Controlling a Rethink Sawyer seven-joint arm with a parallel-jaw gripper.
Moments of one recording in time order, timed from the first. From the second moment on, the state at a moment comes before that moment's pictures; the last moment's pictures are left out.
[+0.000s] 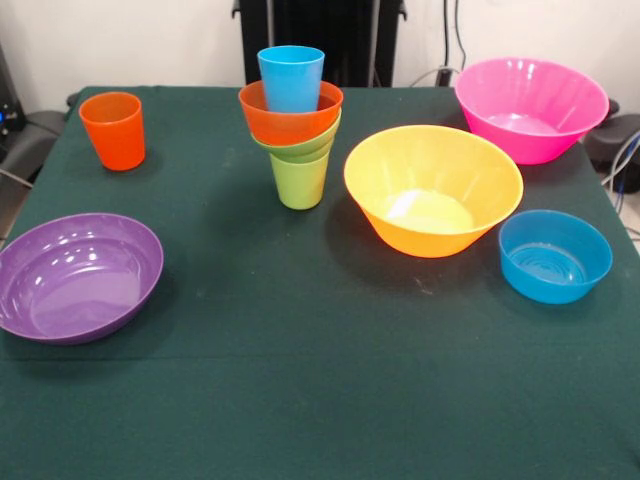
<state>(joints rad) -0.86 -0.99 0.52 1.84 -0.02 1.00 1.31</state>
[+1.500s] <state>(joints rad) -0.92 -0.92 0.66 1.86 -0.02 0.95 1.31</state>
